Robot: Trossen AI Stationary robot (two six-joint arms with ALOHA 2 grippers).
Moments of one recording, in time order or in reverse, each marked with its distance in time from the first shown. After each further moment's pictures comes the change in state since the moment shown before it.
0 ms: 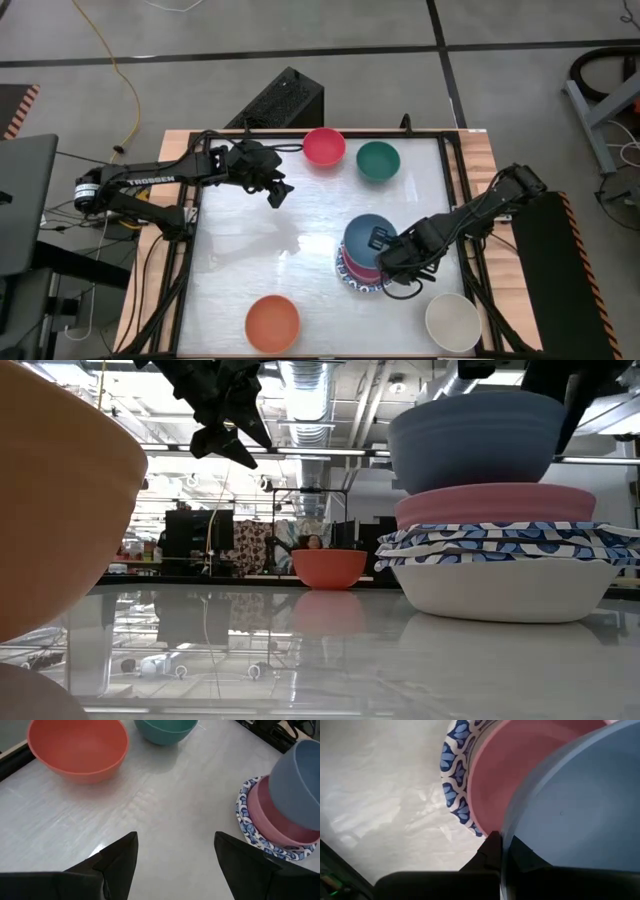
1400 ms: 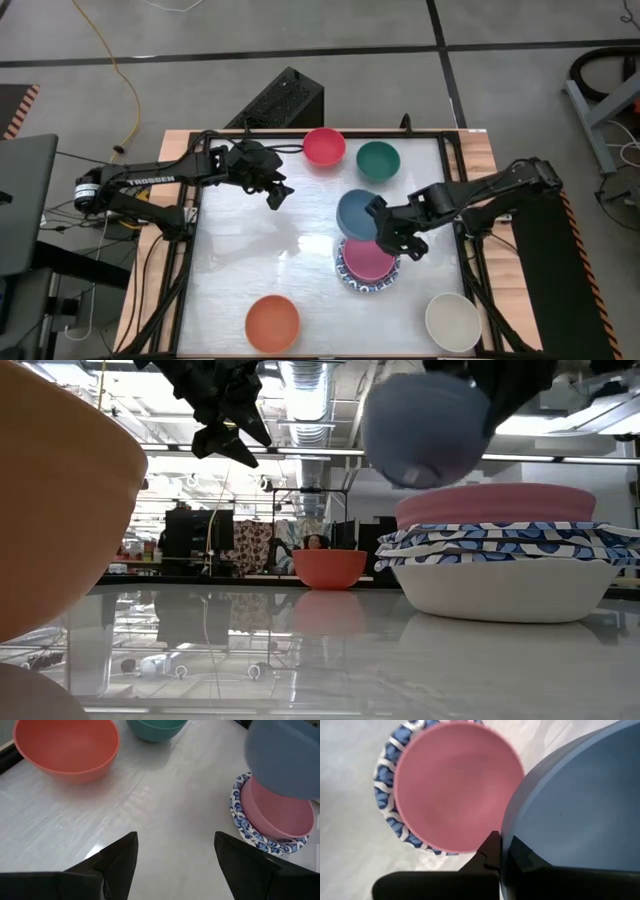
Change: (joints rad) left arm 0.000 0.000 0.000 0.000 0.037 0.018; right arm -0.221 -0.174 -0.077 0.246 -0.098 0.123
